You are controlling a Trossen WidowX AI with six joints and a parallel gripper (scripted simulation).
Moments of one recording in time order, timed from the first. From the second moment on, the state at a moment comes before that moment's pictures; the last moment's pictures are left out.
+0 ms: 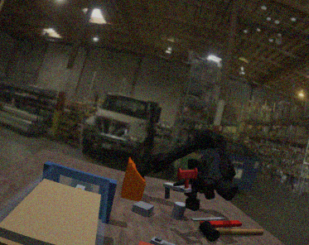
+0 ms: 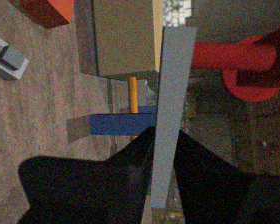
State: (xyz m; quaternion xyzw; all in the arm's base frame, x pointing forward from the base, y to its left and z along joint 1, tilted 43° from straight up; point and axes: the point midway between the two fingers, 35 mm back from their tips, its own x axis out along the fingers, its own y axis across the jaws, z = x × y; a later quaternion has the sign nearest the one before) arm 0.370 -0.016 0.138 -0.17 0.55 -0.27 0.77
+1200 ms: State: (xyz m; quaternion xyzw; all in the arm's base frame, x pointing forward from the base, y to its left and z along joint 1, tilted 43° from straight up) arm 0.383 -0.063 0.098 -0.19 0.53 -0.31 0.76
